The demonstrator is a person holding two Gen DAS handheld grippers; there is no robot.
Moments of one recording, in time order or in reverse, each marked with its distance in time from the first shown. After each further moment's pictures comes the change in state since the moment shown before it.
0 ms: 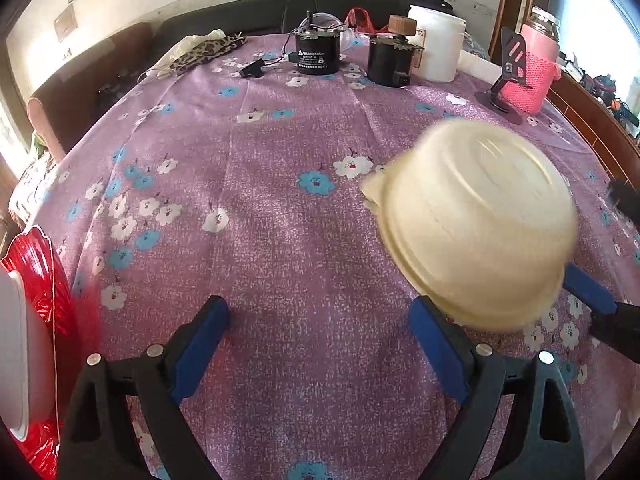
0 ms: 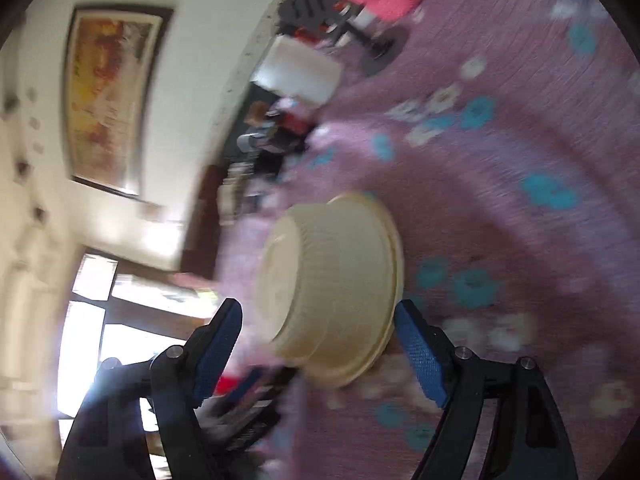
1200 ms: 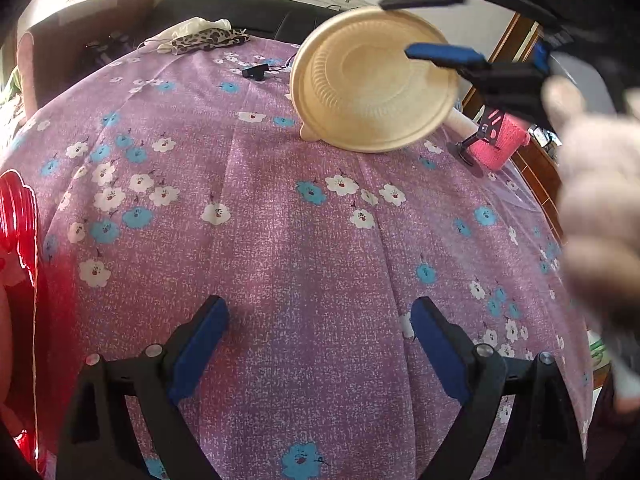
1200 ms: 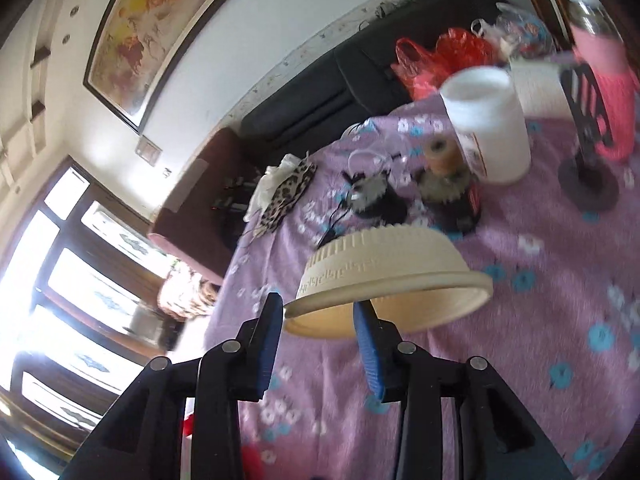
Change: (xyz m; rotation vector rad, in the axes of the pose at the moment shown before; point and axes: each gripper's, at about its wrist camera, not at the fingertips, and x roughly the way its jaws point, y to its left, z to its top) left arm -0.011 0.035 -0.004 -0.169 -0.056 -0.256; right arm 0.133 0.183 0.053 -0.427 -0.014 -0.220
